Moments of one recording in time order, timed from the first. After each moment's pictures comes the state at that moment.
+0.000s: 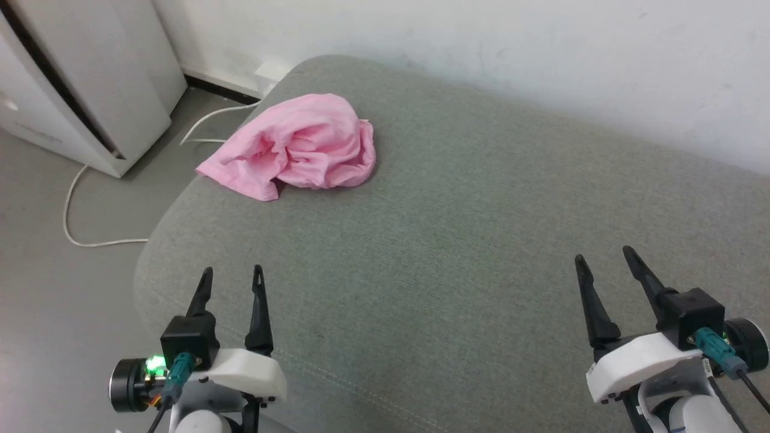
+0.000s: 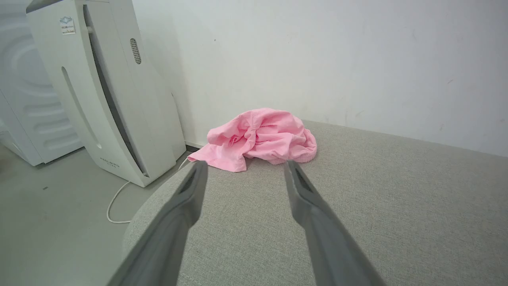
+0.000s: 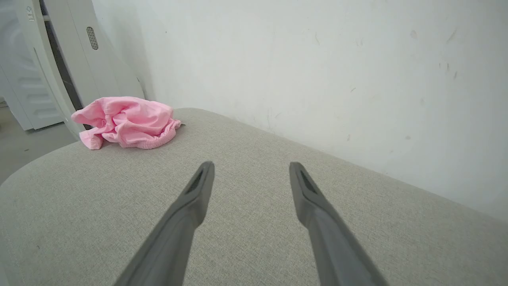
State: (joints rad) left arm -0.05 0.07 -0.07 0.13 -0.07 0.11 -0.17; right arm -0.02 -0.05 -0.01 0.05 0.02 0.13 -0.08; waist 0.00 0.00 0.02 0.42
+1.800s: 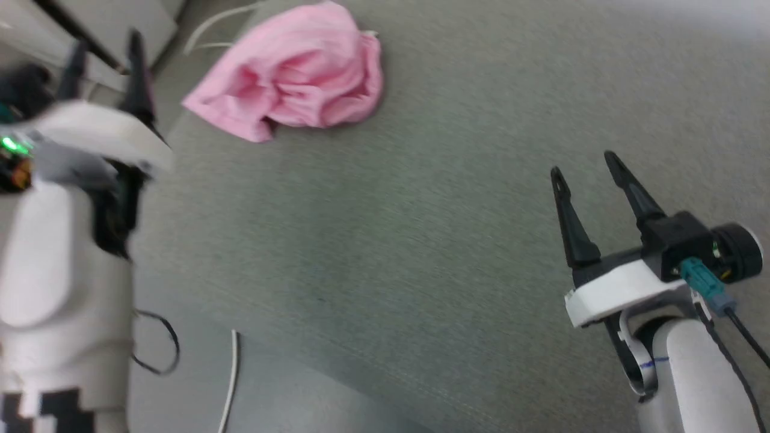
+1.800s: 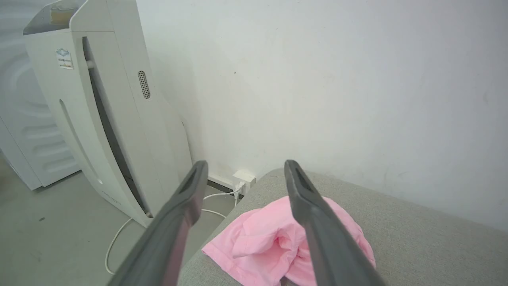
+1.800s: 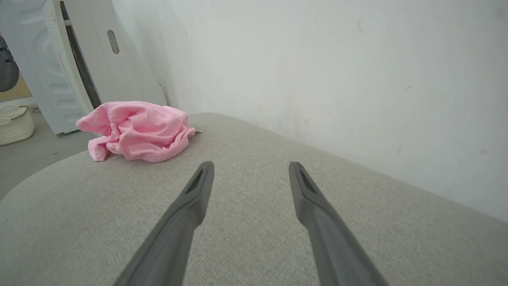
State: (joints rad) left arm -0.67 0.24 0.03 0.37 -0.33 0.00 -0.03; right arm -0.22 -0.05 0.07 0.01 -0.04 0.13 -0.07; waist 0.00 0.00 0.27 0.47
